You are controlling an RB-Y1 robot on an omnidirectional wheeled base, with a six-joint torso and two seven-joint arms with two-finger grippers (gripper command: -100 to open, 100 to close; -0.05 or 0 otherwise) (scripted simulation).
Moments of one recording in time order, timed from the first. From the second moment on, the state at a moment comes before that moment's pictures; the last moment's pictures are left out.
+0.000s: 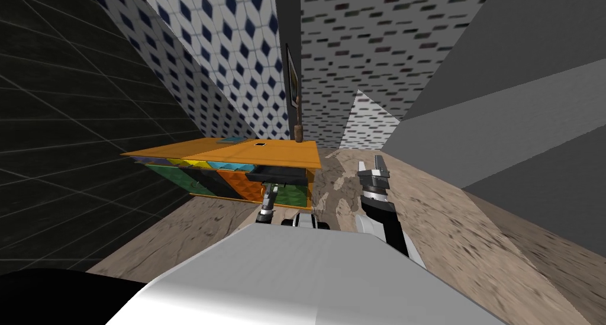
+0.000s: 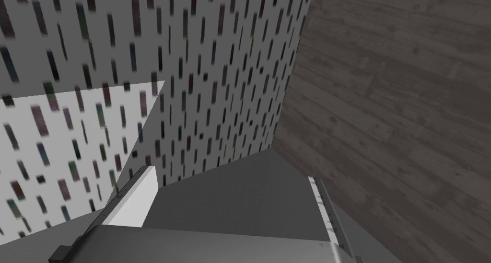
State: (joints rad) left arm 0.30 0.08 -0.06 -1.23 -0.02 -1.21 0.10; right arm 0.50 0.04 -0.05 -2.32 0.10 -0.42 -0.12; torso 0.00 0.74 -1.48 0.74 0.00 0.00
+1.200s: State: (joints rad) left arm 0.23 0.11 -0.05 -1.37 -0.01 -0.92 0.13; right arm 0.50 0.04 -0.05 -2.32 0.10 -0.42 -0.12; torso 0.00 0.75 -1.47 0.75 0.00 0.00
